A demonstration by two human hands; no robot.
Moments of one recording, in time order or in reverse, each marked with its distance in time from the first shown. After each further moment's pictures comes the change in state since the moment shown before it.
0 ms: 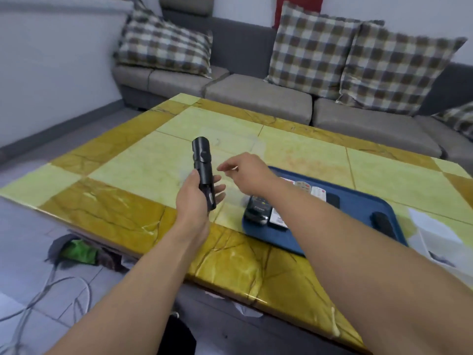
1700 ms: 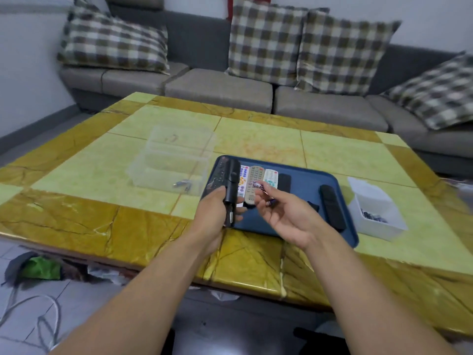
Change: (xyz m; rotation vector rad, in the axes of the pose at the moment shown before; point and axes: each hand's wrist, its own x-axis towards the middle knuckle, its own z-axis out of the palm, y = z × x) left_hand -0.065 -0.062 0.061 0.322 -0.268 -0.195; right_hand -0.175 0.067 -0.049 1.712 0.200 0.563
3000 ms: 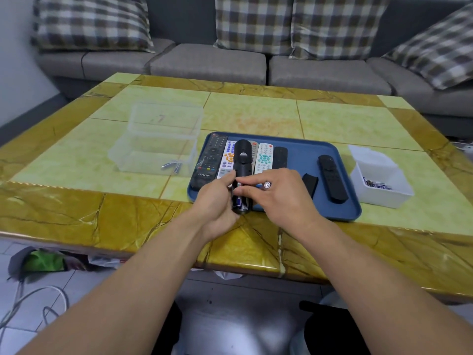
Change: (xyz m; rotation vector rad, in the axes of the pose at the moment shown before) left_hand -0.002 -0.011 0.015 -0.302 -0.308 -0.304; right_hand -0.008 0.020 -0.017 -1.398 0.173 -0.668
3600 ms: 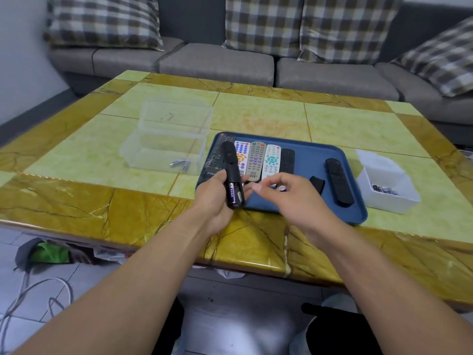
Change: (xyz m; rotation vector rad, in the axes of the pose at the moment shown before) left_hand 0.007 0.005 -0.012 -0.004 0.226 0.157; right_hand -0.014 -0.016 -0.011 0.295 -0.083 0.346
